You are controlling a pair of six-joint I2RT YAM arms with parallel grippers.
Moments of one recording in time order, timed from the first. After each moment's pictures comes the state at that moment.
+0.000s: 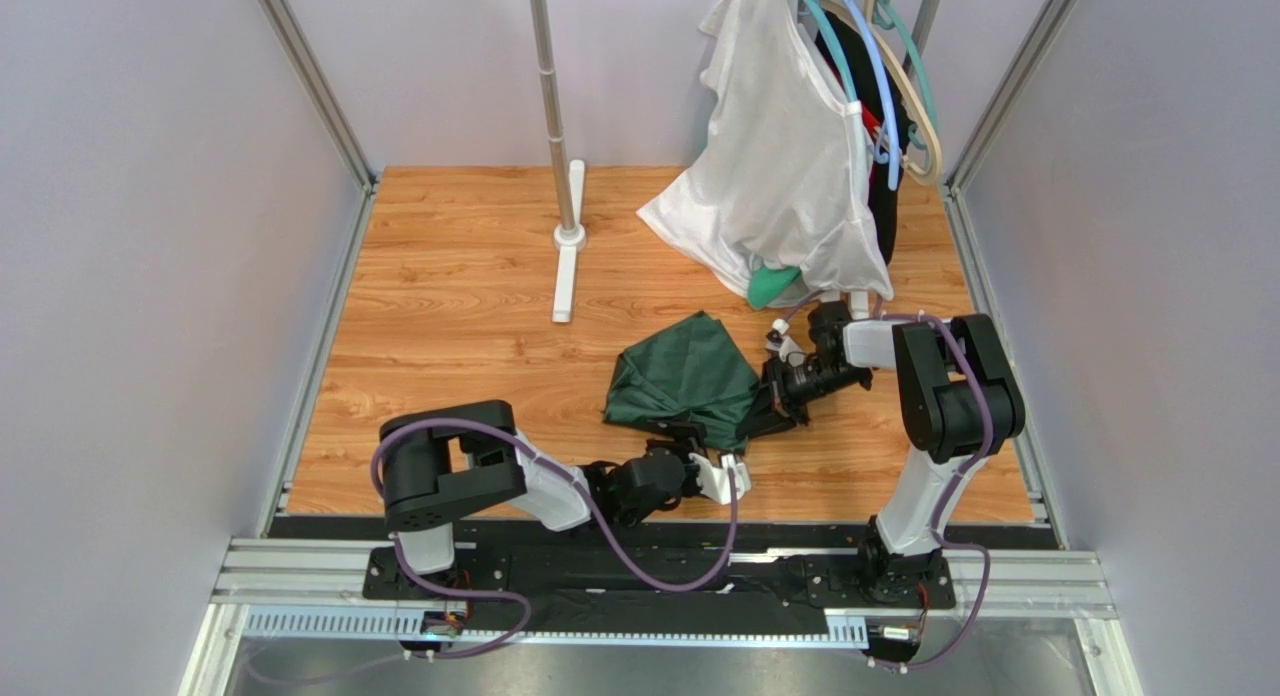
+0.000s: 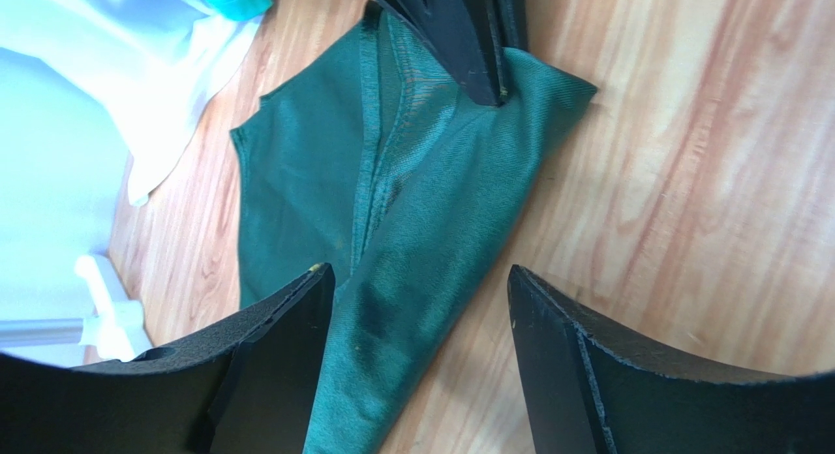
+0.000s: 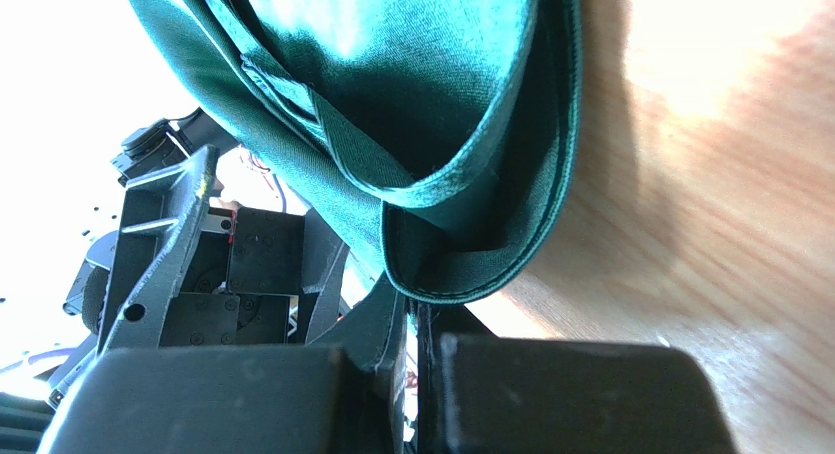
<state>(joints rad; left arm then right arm) -1.31 1.80 0.57 0.81 -0.48 0.60 0.14 1.83 0.86 -0.57 -0.92 0.24</state>
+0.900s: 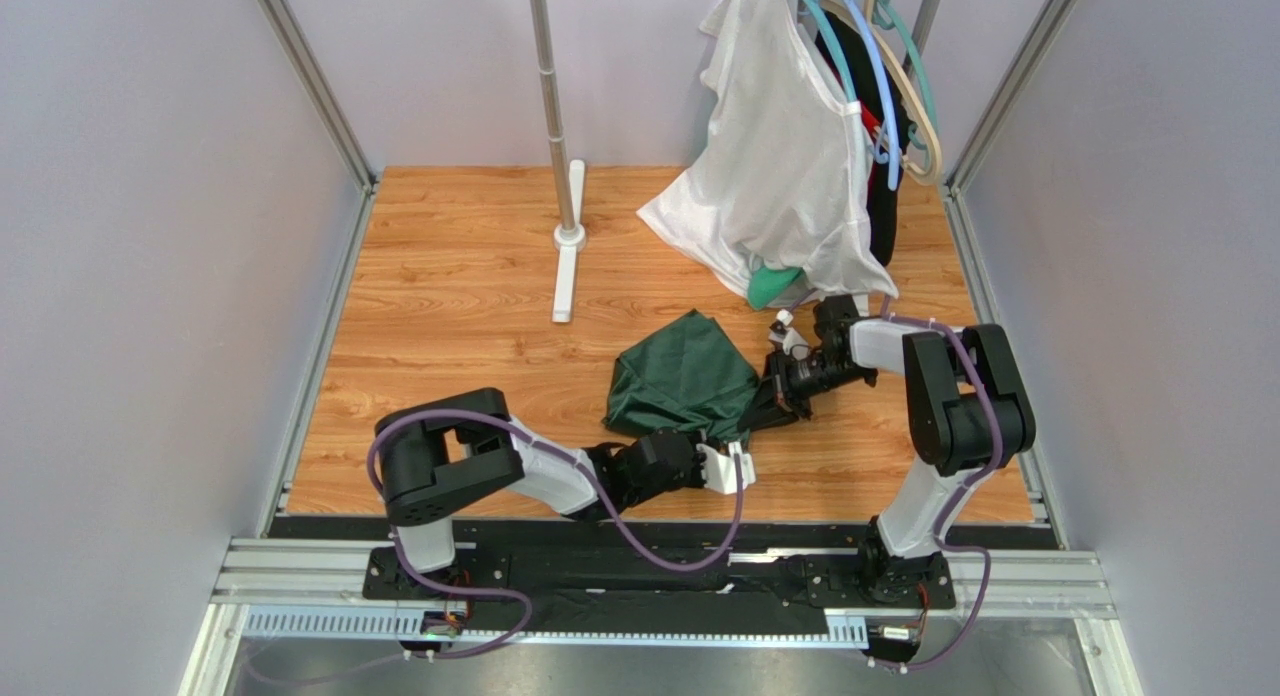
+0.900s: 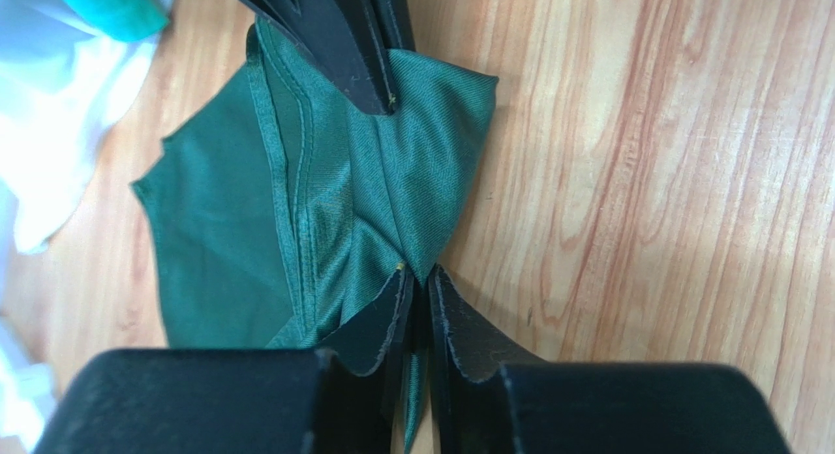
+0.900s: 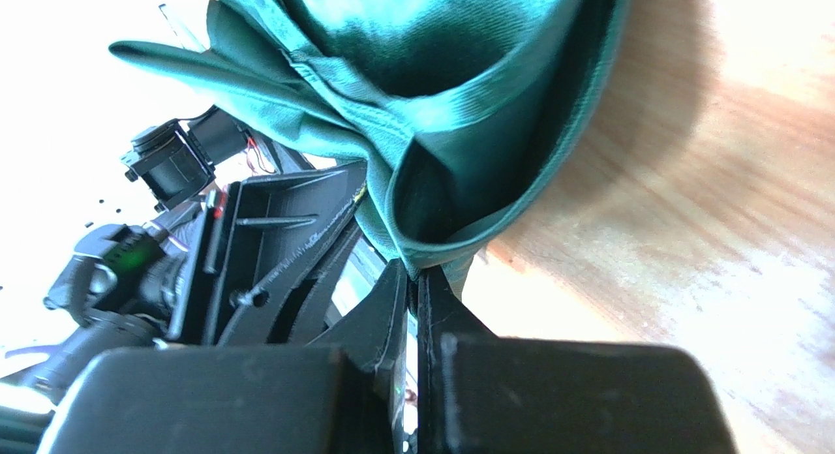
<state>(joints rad) -1.26 1.82 0.64 0.67 -0.29 0.56 0.13 1.78 0.86 -0.58 -0.92 0.24</state>
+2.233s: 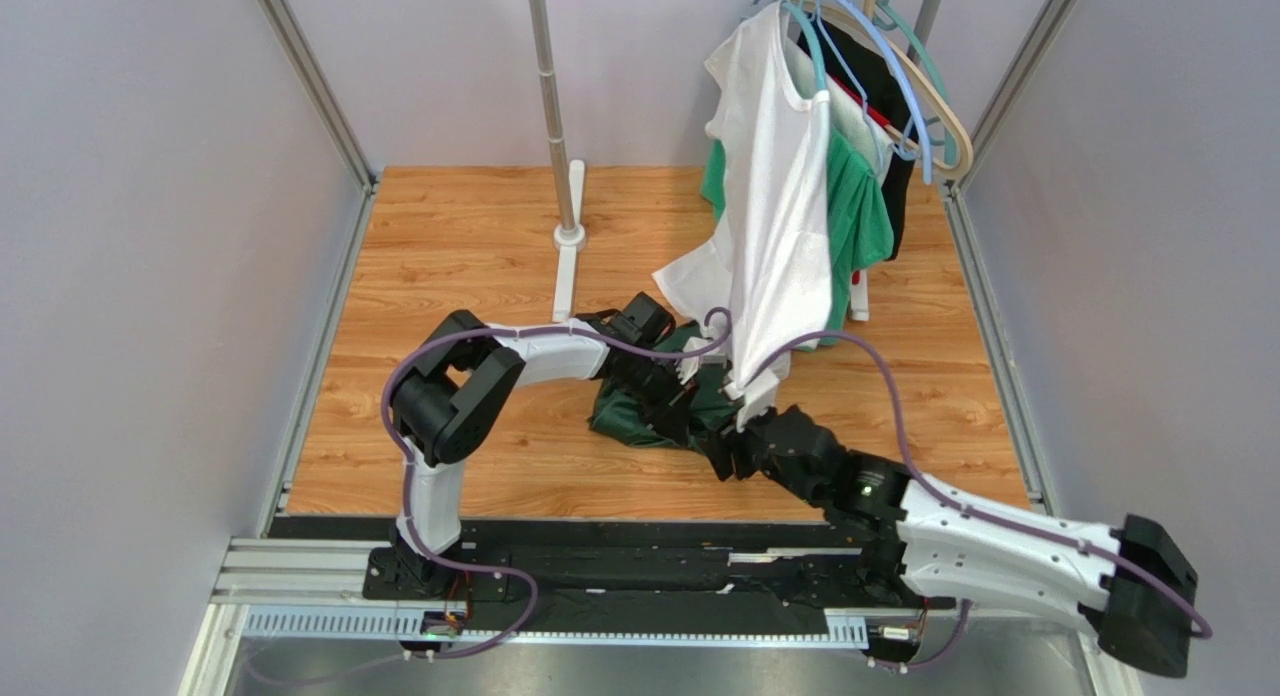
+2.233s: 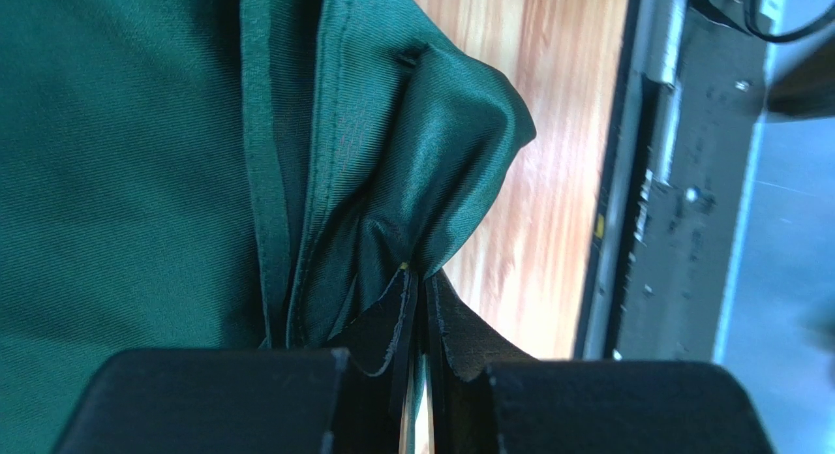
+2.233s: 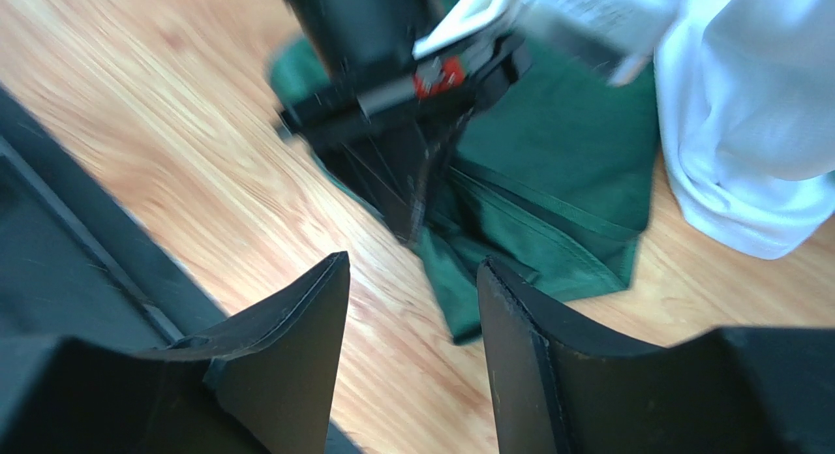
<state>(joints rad) -0.77 1.96 1.17 -0.32 0.81 0.25 1.04 0.73 0.38 -0.04 0.26 0.27</state>
